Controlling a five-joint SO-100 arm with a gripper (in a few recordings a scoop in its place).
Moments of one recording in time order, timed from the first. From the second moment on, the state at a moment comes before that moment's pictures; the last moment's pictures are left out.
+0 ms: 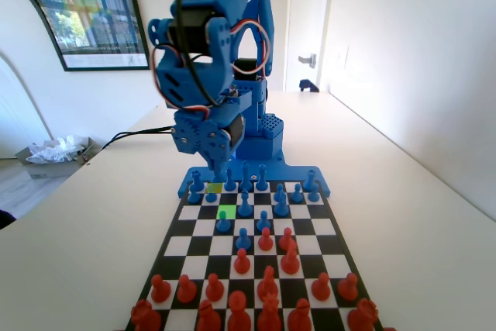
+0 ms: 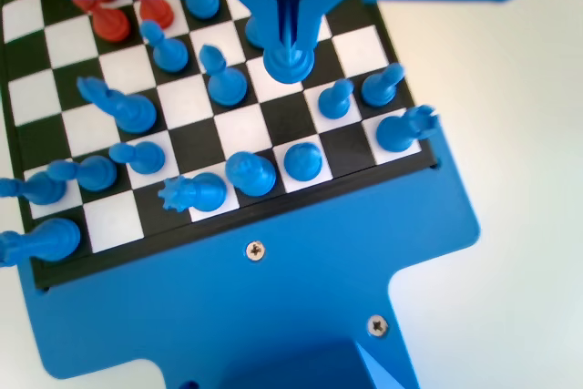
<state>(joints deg) 15.6 97.6 130.1 58.8 -88.3</state>
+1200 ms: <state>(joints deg) 13.5 84.3 125.6 51.1 -87.2</state>
